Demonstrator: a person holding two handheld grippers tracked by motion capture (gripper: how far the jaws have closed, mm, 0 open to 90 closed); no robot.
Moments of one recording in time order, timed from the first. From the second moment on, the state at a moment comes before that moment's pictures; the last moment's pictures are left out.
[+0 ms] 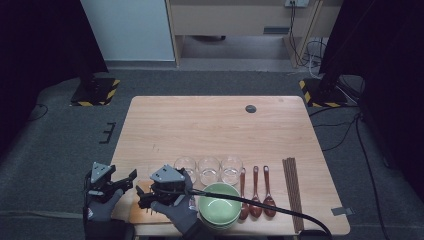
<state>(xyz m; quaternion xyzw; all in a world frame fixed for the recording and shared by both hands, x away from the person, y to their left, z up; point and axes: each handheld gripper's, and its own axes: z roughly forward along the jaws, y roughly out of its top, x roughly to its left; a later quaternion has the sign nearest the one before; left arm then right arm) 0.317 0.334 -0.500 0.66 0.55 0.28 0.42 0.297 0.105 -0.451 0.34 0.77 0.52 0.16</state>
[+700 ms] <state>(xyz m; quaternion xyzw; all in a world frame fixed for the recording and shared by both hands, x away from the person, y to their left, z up) 0.320 0.321 -0.508 0.69 0.54 0.26 0.40 0.289 0.111 -0.496 0.35 0.80 0.47 0.14</state>
